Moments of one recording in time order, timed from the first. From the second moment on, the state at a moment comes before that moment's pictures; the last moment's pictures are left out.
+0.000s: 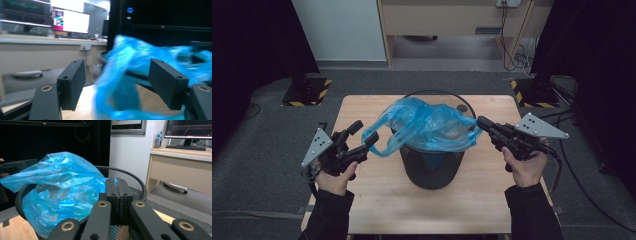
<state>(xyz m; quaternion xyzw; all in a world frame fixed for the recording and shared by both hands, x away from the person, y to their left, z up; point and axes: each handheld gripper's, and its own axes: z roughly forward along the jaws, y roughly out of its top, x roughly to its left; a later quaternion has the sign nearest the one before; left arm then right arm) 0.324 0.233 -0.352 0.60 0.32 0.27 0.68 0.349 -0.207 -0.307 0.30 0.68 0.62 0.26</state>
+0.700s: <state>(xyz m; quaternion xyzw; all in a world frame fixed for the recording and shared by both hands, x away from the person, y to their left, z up) 0.299 0.195 -0.354 0.67 0.30 0.24 0.63 0.348 -0.206 -0.309 0.31 0.68 0.62 0.26</state>
